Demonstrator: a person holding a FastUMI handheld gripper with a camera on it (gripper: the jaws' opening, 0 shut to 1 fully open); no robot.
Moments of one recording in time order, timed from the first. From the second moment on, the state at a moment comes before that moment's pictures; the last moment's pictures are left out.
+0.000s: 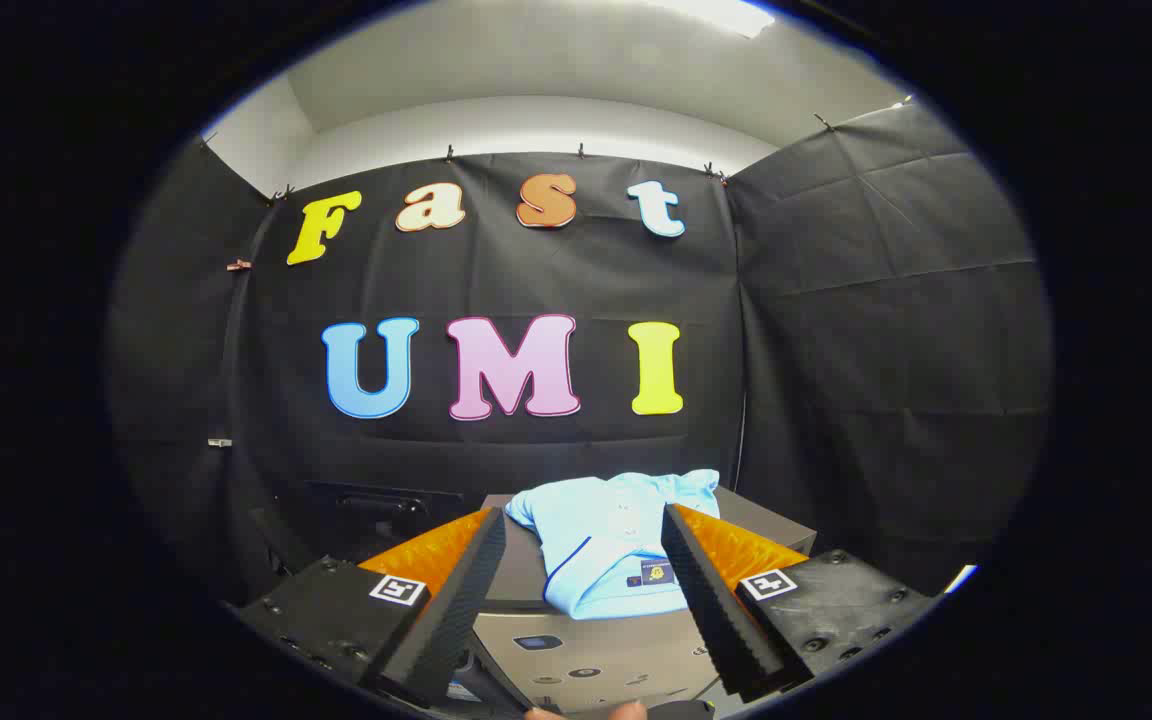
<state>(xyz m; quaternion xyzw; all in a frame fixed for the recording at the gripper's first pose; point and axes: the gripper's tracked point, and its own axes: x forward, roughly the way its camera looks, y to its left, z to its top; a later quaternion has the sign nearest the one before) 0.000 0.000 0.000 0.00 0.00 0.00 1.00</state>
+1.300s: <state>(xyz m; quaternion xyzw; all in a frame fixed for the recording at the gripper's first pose) 0.021 -0.003 -0.008 0.00 0.01 0.01 1.00</state>
